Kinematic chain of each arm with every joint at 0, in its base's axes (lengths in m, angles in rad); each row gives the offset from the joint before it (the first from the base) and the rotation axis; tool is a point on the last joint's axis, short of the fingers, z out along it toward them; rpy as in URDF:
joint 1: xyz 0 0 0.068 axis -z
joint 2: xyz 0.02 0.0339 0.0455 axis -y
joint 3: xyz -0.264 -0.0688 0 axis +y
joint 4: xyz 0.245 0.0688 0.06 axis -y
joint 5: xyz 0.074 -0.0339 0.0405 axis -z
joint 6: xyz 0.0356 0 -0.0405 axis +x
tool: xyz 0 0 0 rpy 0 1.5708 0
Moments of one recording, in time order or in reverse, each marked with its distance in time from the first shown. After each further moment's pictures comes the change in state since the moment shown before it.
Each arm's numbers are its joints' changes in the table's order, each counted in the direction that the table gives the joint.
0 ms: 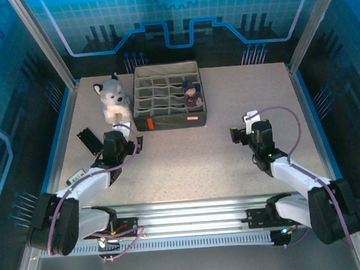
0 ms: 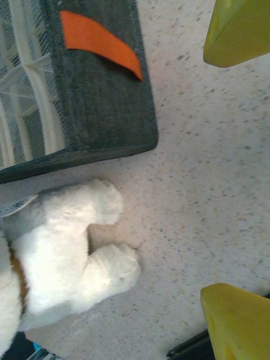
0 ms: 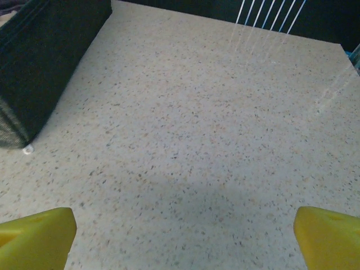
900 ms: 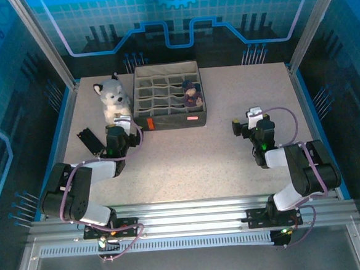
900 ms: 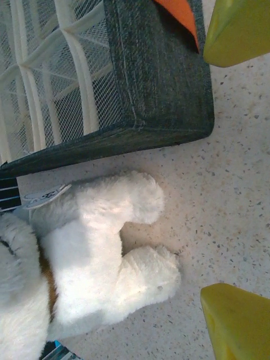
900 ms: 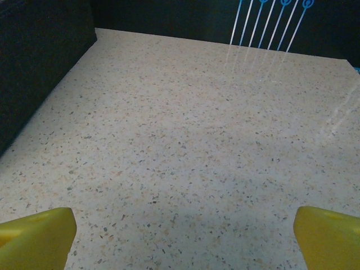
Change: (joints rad) left arm -0.044 -0.255 -0.025 0.334 0.017 -0.006; right arm 0.149 -0.383 0.013 0.513 -0.161 -0.024
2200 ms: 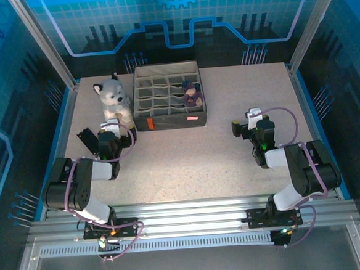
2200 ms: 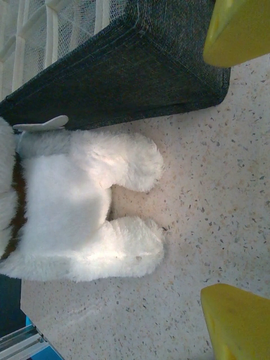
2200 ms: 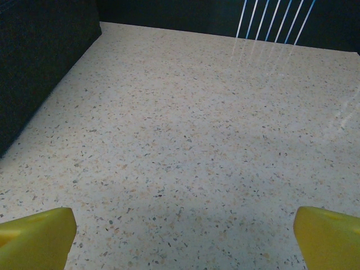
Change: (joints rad) left arm -0.126 -0.078 0.083 0.220 0.090 -0.138; right arm 0.002 0.000 0.000 -0.016 -0.019 0.008
